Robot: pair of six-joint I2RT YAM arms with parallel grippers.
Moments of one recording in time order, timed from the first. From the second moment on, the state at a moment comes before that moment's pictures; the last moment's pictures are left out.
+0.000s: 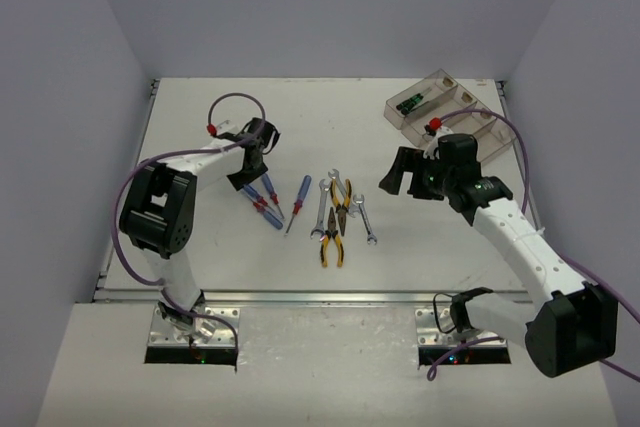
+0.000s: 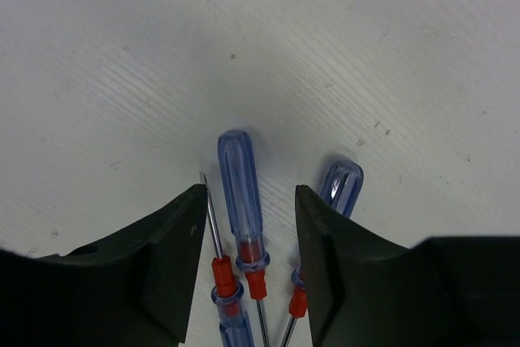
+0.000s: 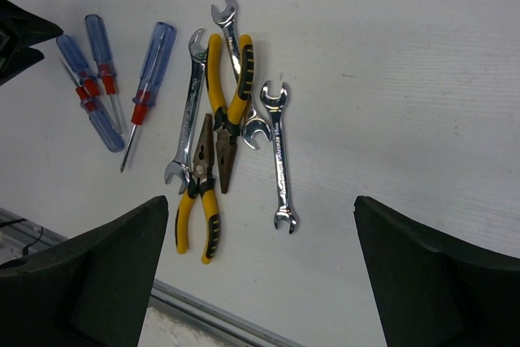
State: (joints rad) left arm -0.32 1.80 1.19 -0.63 -0.52 -1.00; right arm 0.26 1.12 0.81 -0.41 -0.21 0.42
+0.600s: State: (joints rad) left arm -0.29 1.91 1.21 -0.58 -0.47 -0.98; right arm 0.26 1.12 0.80 -0.39 -0.24 0.42
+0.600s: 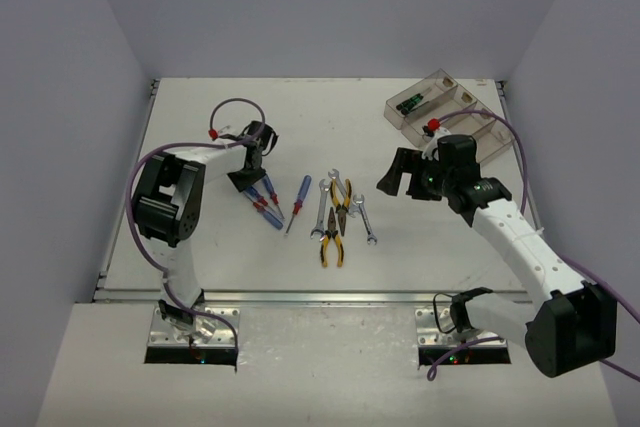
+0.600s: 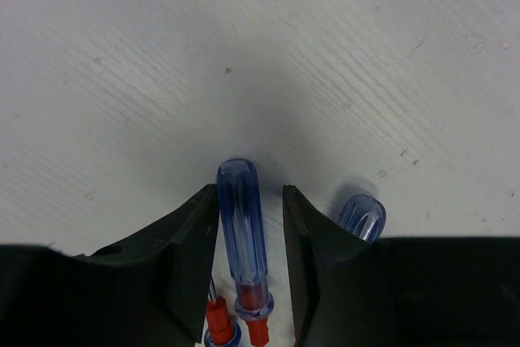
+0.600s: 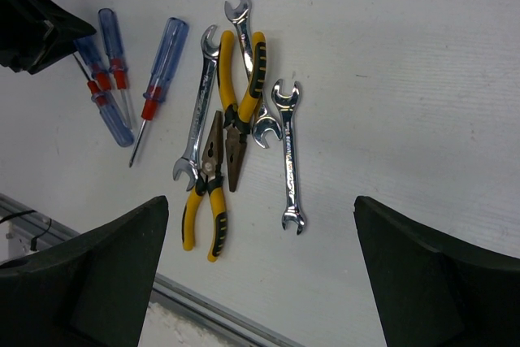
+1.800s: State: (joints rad) left arm -0.42 1.32 0.95 -0.31 -0.15 -0.81; right arm 0.45 1.28 0.80 -0.06 -0.66 0.51
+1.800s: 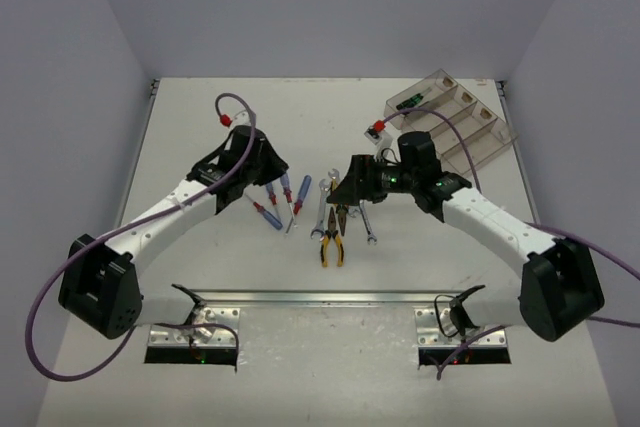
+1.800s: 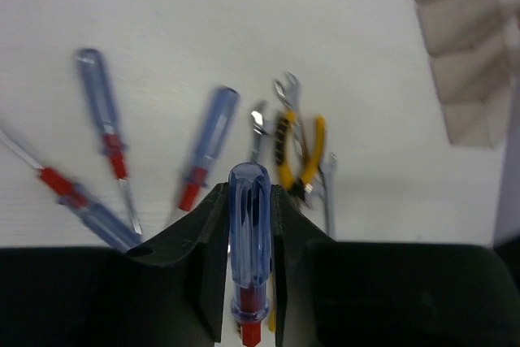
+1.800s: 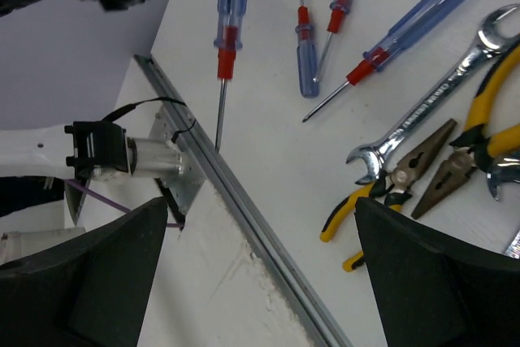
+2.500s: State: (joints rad) left arm -0.63 1.22 0.81 0.04 0.10 -0.85; right arm 0.62 1.37 0.77 0.18 -0.50 0.73
